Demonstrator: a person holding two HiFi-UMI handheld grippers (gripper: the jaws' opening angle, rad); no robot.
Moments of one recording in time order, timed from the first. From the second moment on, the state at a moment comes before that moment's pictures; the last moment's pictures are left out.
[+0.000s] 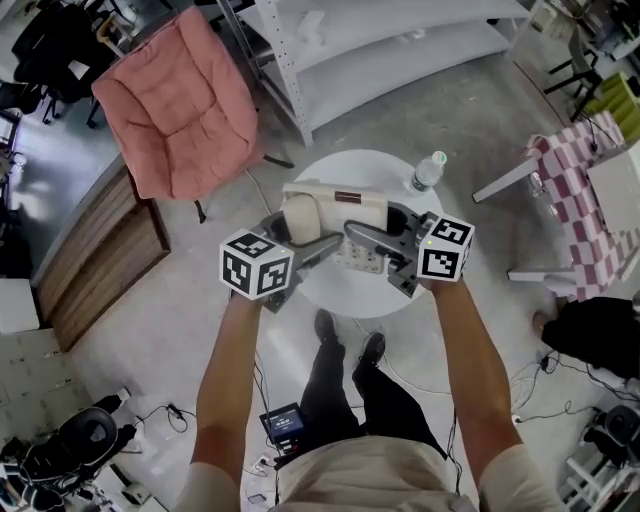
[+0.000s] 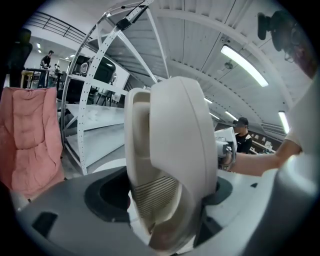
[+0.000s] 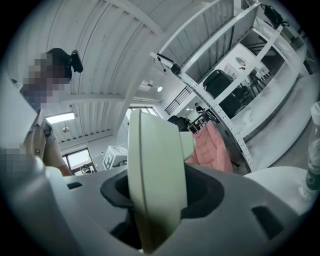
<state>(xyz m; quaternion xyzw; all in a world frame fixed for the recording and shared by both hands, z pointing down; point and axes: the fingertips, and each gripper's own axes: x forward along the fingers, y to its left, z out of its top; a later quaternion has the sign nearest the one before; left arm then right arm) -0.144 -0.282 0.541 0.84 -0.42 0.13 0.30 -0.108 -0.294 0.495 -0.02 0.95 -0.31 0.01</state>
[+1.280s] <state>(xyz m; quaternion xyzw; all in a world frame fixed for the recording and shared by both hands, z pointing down) -0.168 -0.311 0.737 0.81 -0.37 0.18 0.43 -0.135 -0.333 0.695 -0.07 0.90 -0.44 -0.05</state>
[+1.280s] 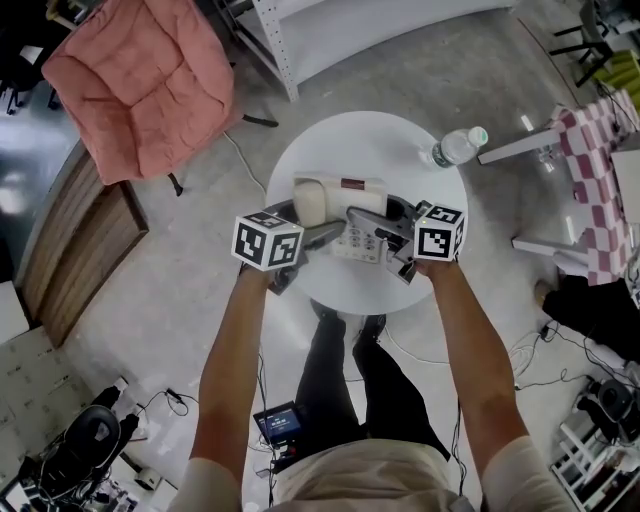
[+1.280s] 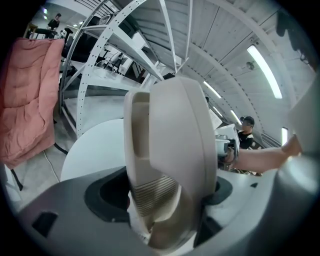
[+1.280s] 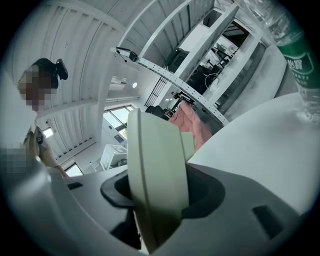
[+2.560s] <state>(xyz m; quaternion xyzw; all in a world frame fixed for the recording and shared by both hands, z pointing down) -0.149 -0.333 0.781 0.80 -0.45 0.23 0.34 -0.114 -0.363 0.790 -0.22 0.85 -0.43 -0.20</state>
